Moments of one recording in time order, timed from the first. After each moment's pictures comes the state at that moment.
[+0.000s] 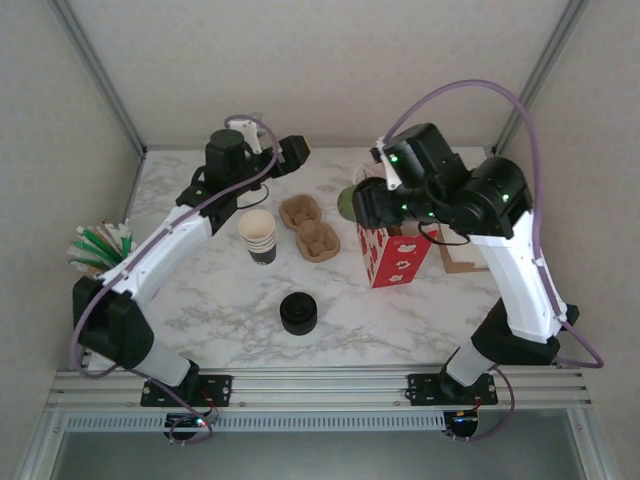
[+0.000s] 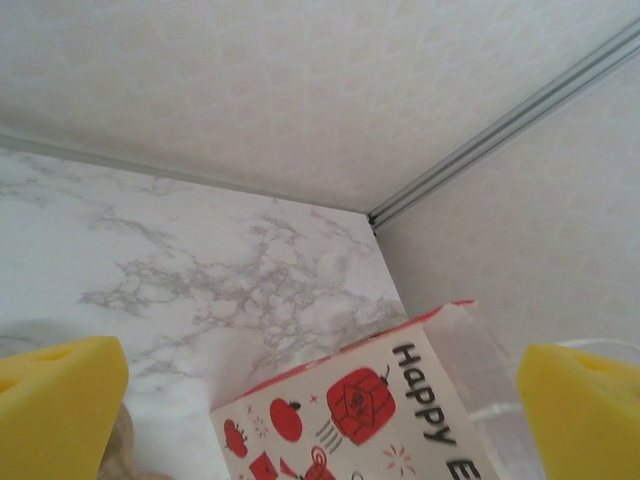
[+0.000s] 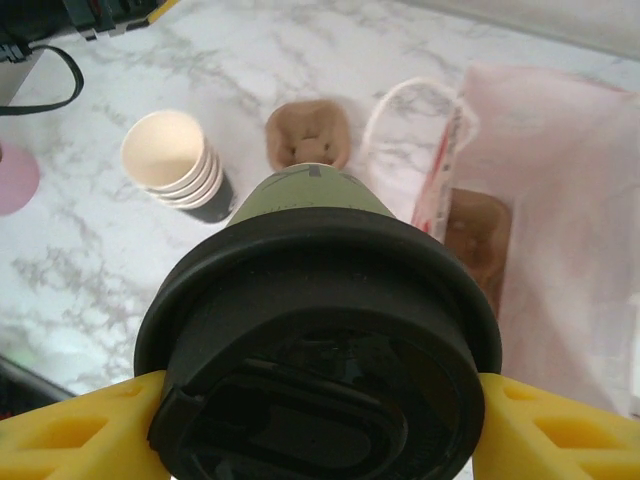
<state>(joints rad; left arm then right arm) -0.39 1.55 1.39 -0.07 0.24 -0.69 0.85 1.59 2.44 -1.69 0.22 0.35</state>
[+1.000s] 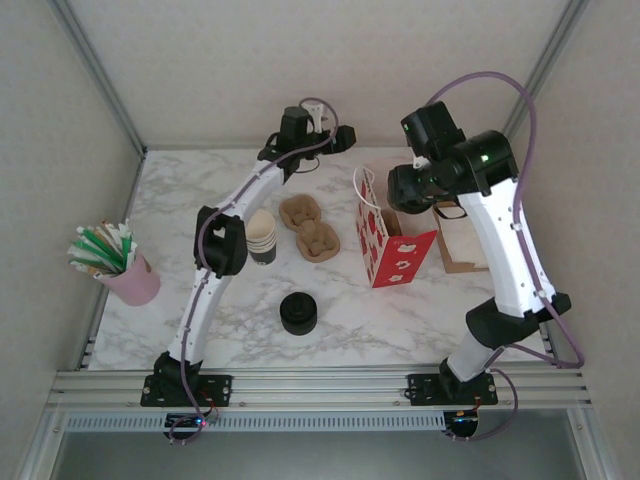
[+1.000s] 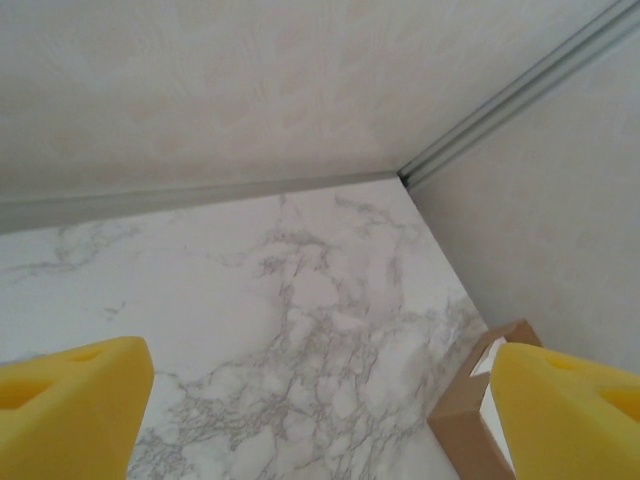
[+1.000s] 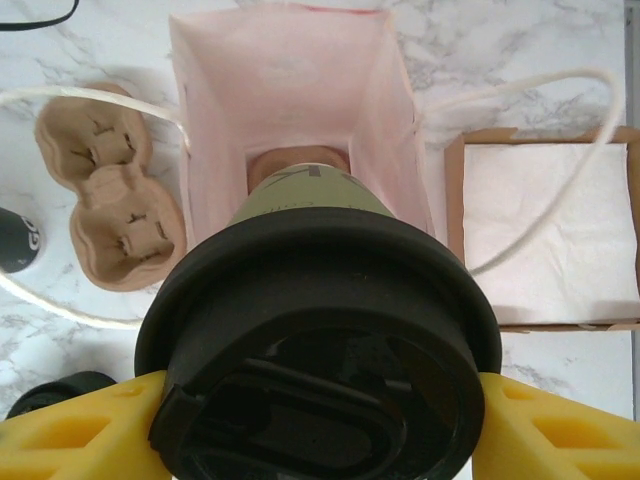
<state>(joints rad) -0.40 2.60 2.46 -0.17 0.48 -0.56 0.54 1.67 2.30 -1.69 0.26 0.34</state>
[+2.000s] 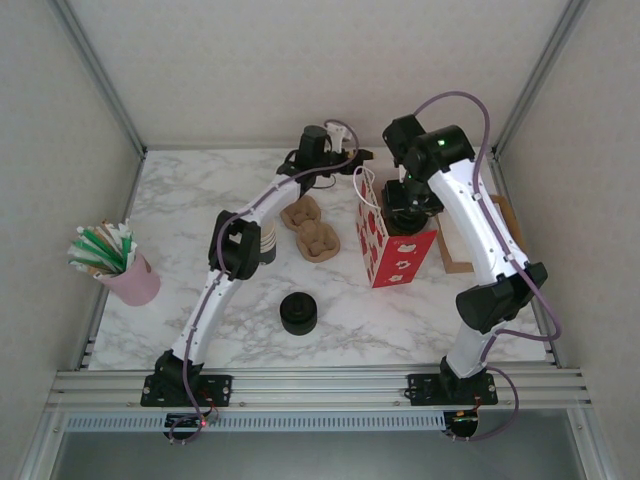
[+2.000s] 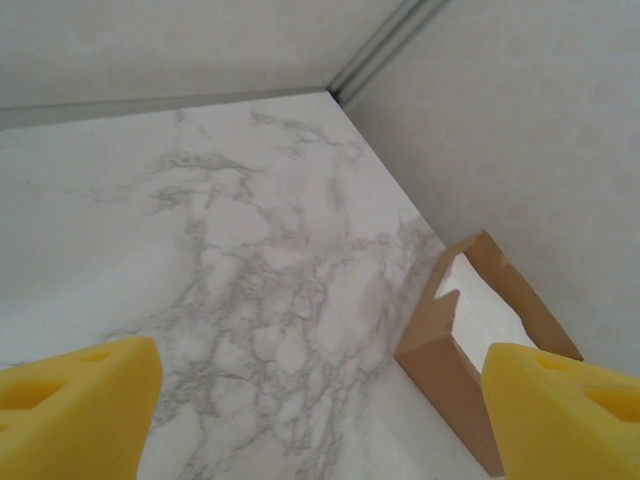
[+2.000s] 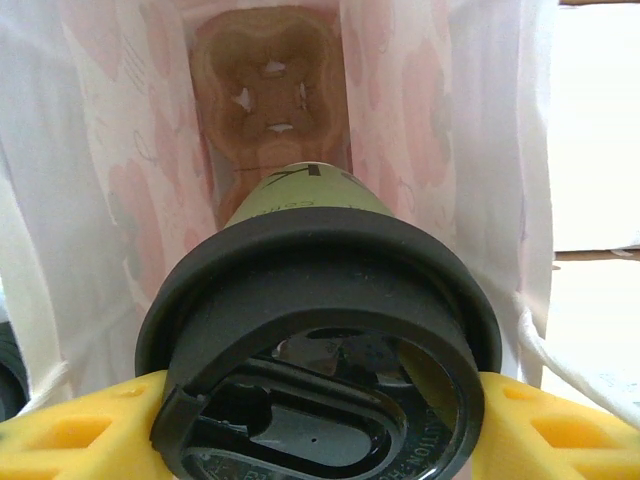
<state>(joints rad) -0.47 2.71 2.47 -0.06 0.63 -0.53 0.48 1.77 2.11 -1.69 0.18 0.33</state>
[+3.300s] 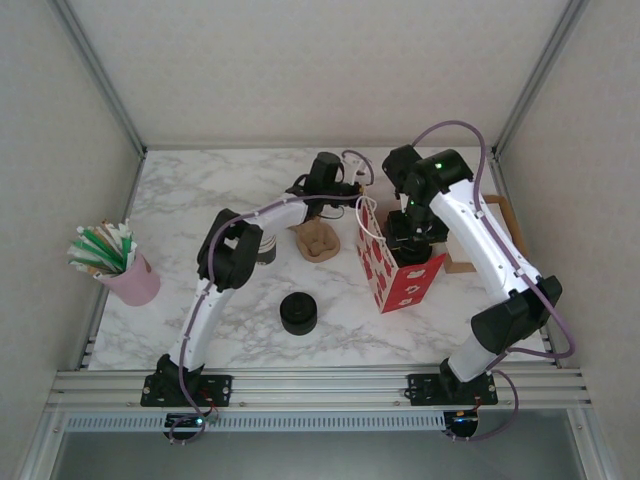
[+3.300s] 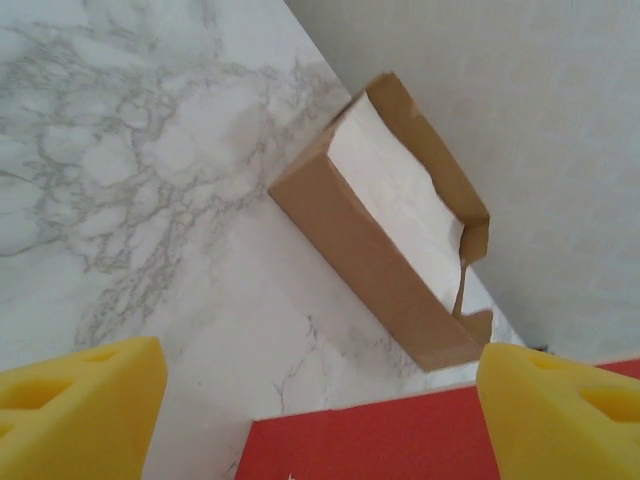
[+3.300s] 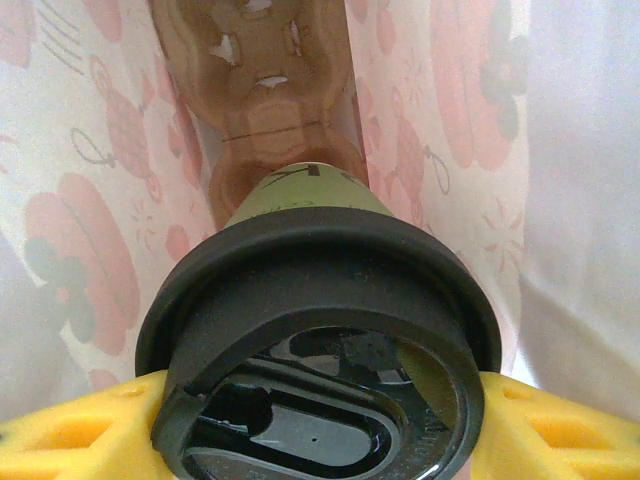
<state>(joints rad) -0.56 2.42 1.90 0.11 0.72 -0.55 0.51 1.62 1.82 -1.69 0.13 0.35</state>
